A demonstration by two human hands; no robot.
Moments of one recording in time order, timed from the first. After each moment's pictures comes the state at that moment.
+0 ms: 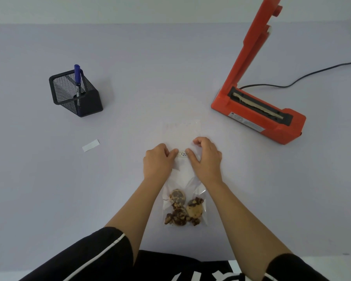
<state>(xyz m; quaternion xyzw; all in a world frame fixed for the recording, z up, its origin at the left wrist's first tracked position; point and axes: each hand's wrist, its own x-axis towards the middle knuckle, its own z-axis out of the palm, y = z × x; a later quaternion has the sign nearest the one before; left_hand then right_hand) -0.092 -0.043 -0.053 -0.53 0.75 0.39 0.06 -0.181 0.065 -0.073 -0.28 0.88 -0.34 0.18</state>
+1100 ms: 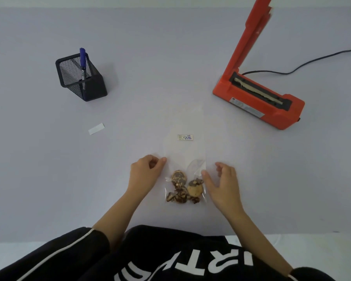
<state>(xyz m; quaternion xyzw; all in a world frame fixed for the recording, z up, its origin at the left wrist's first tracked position) -0.011 -0.021 -0.033 -0.53 0.70 0.47 0.06 -0.127 0.157 -0.032 -0.14 0.89 -0.32 0.31</state>
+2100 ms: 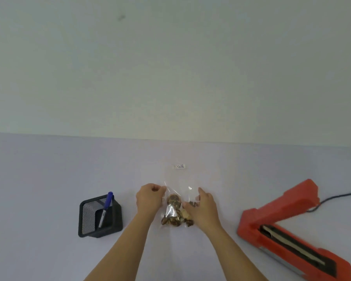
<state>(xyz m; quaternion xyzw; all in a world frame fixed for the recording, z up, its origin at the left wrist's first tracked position) -0.182 -0.255 -0.022 -0.60 0.59 0.53 -0.10 -0.273 -0.130 -0.019 -0.19 0.85 -0.36 0.33</state>
